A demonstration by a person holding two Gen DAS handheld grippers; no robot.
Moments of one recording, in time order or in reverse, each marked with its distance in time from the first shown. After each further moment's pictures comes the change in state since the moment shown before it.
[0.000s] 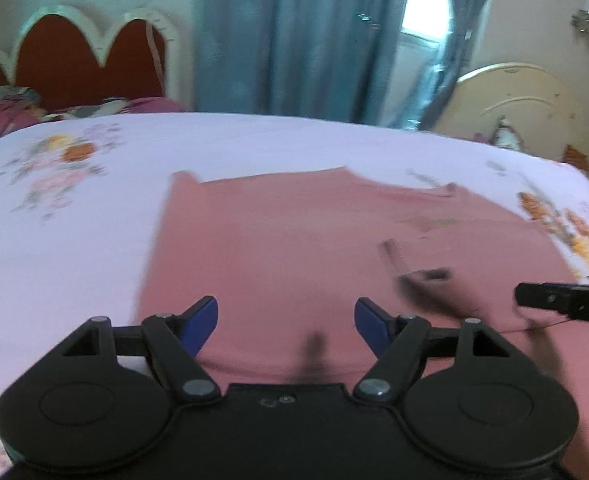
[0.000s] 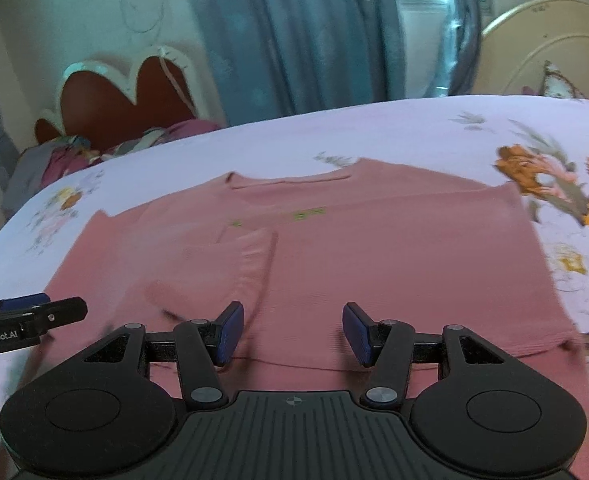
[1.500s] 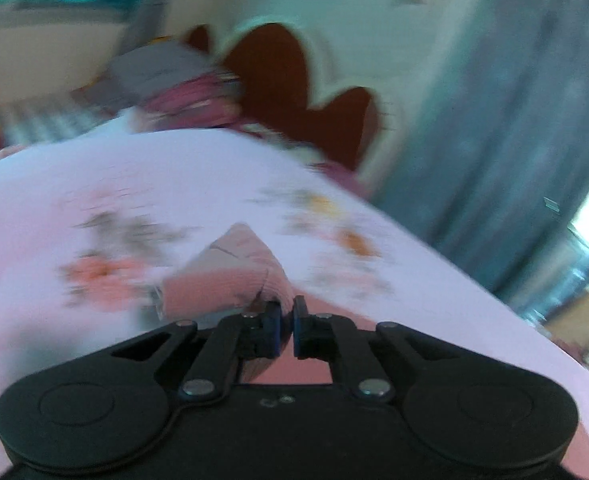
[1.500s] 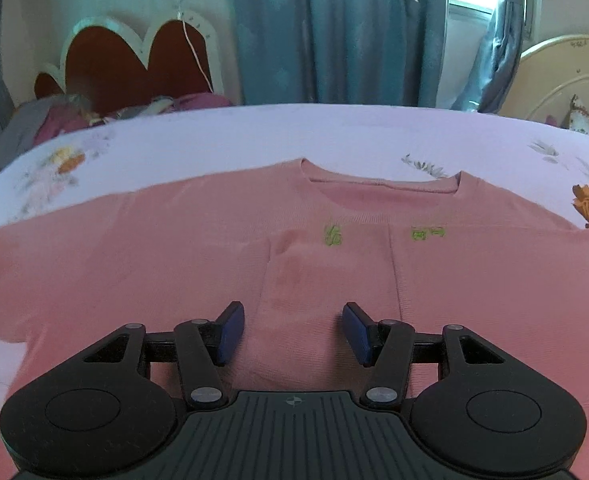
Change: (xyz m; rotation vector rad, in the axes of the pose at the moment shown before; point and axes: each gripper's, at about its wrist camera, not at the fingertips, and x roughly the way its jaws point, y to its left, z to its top) left arm -0.064 0.250 0.018 -0.529 -0.244 0.205; right arm 0.074 0.084 0.015 -0.096 0.018 -0.063
